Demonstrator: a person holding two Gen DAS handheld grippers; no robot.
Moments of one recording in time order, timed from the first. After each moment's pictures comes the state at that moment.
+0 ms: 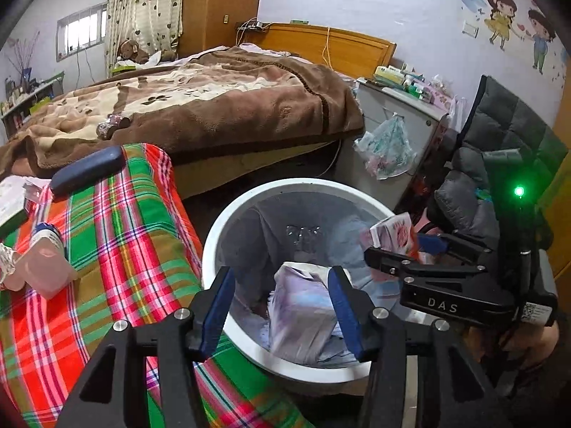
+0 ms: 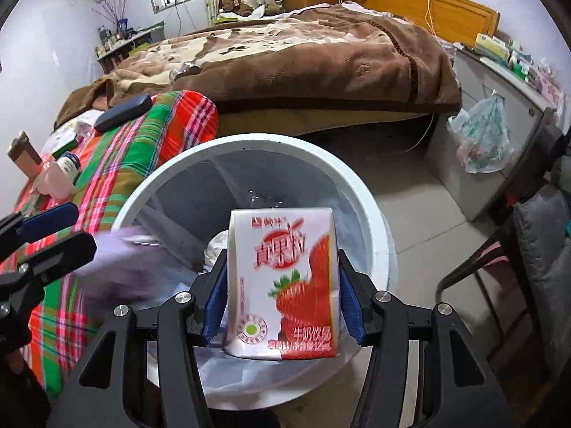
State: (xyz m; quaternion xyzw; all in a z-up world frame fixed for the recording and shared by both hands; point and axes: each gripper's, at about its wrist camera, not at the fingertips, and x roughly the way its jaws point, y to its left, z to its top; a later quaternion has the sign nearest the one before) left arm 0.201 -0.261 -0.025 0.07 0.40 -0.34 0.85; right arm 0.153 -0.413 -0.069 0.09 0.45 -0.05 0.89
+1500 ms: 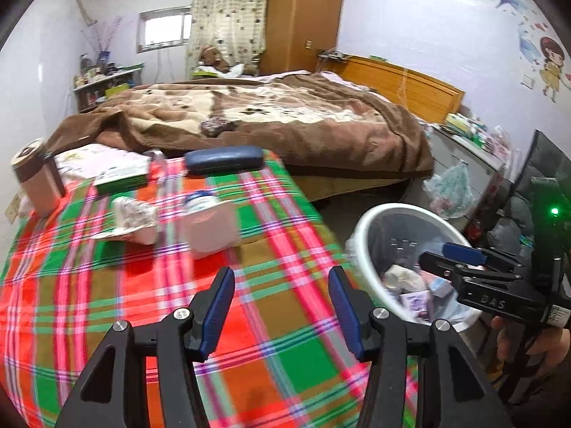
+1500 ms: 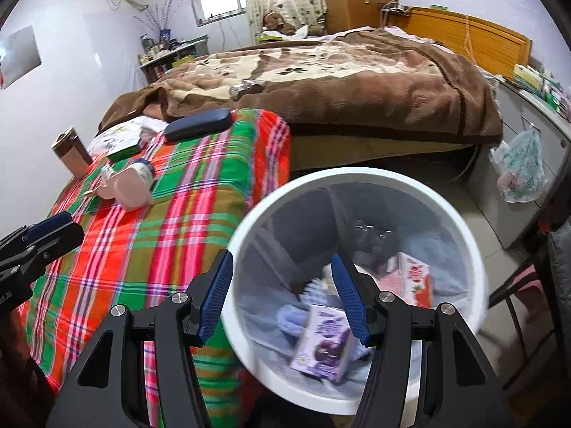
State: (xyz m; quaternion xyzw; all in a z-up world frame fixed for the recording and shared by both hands) left arm 0.200 -0.097 0.002 0.03 0.36 -0.20 0.91; right arm 0.165 -0.323 -0.046 0.07 0.41 0.02 0.91
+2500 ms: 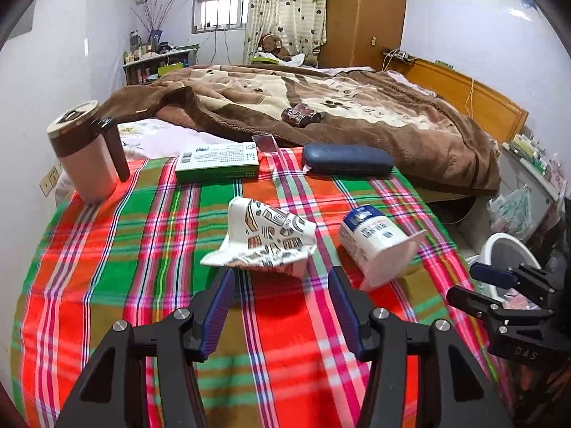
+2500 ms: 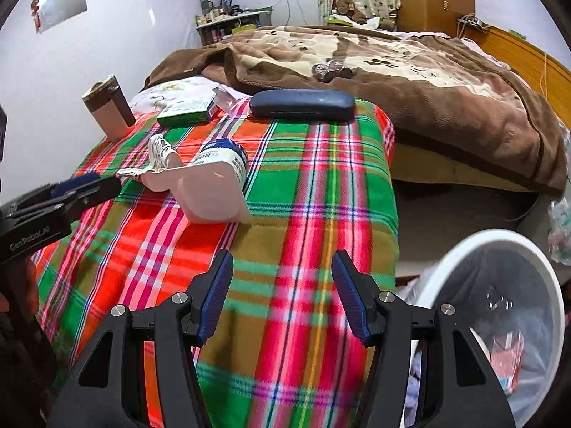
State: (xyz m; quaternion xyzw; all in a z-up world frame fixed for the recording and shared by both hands) left arm 0.311 0.007 -0.032 0.02 0.39 -0.11 0.92; right arm 0.243 -0.215 -0.063 0.01 0.44 0.11 0.89
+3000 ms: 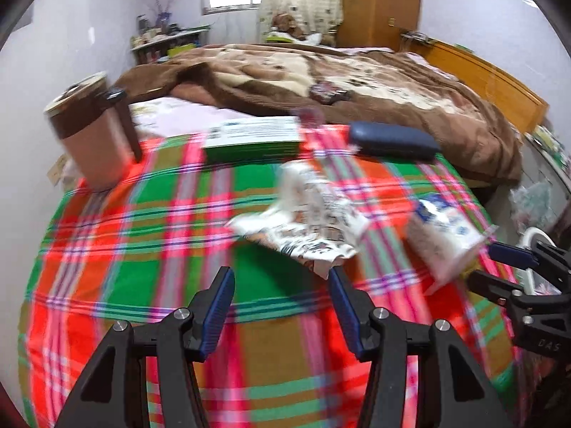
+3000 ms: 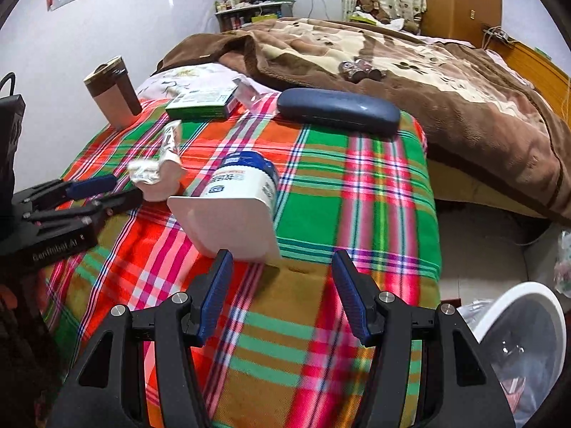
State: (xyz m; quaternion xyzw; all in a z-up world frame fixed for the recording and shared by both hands) left arm 0.348 0.049 -0.057 0.02 0.43 -0.07 0.90; right arm 0.274 -0.183 -0.070 -0.02 0.45 0.14 0.88
